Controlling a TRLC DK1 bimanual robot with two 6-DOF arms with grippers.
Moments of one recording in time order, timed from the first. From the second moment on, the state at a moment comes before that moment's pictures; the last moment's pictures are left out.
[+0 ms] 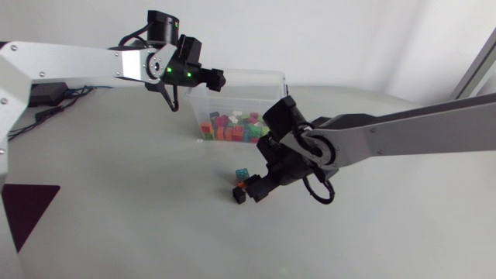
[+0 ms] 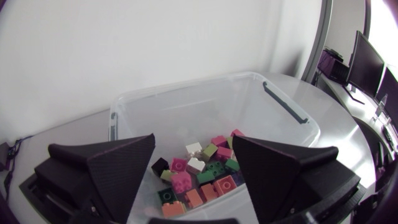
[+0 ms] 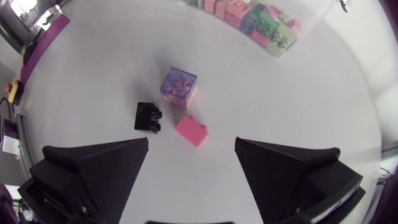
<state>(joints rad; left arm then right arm) -0.27 2.09 1.68 -0.10 0.22 0.09 0.63 1.78 1.03 -0.33 -0.02 0.02</state>
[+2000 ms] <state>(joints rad) -0.58 1.89 1.15 -0.40 0.27 0.43 0.45 1.74 1.09 -0.50 -0.05 0.15</state>
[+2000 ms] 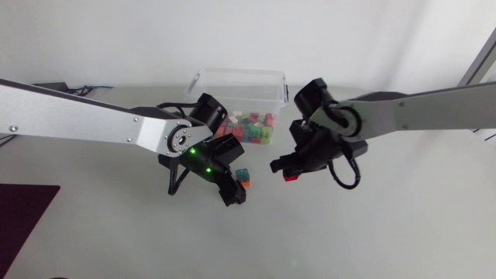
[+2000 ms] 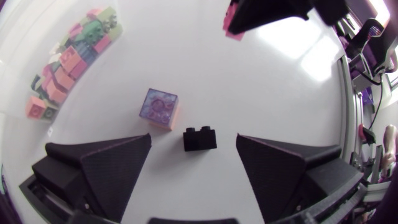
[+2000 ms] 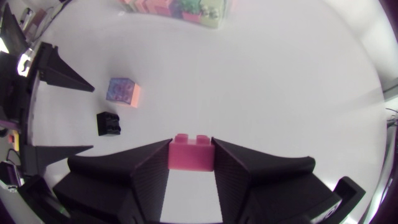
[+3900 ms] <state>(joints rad) -0.53 1.71 1.28 -0.65 0.18 0.43 0.43 1.95 1.51 -0.08 -0.08 0.12</state>
